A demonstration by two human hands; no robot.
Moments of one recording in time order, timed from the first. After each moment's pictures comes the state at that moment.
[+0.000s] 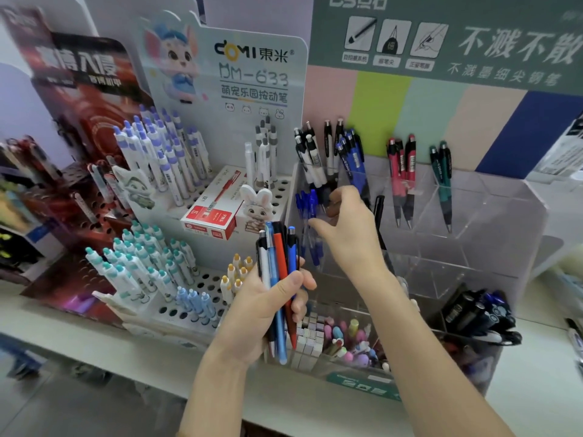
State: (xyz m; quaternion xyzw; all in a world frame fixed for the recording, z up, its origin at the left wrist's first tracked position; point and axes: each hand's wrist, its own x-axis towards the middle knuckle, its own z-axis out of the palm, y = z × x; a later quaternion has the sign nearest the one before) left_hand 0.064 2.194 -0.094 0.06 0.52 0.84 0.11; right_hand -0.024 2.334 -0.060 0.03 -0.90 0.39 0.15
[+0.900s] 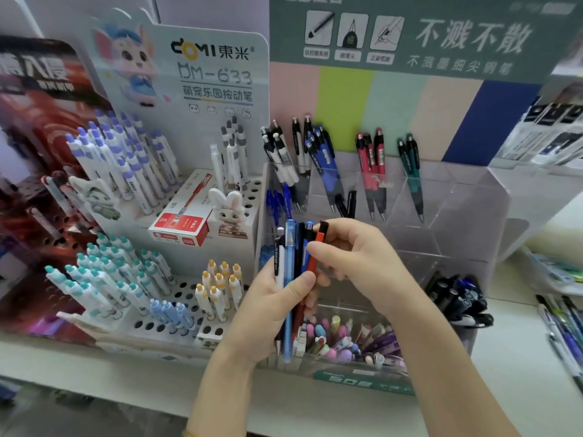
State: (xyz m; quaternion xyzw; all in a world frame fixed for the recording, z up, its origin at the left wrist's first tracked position) left_hand 0.055 2.225 -0.091 0.10 0.58 0.80 0.12; right_hand 0.037 2.374 -0.037 0.09 -0.78 0.61 -0.03
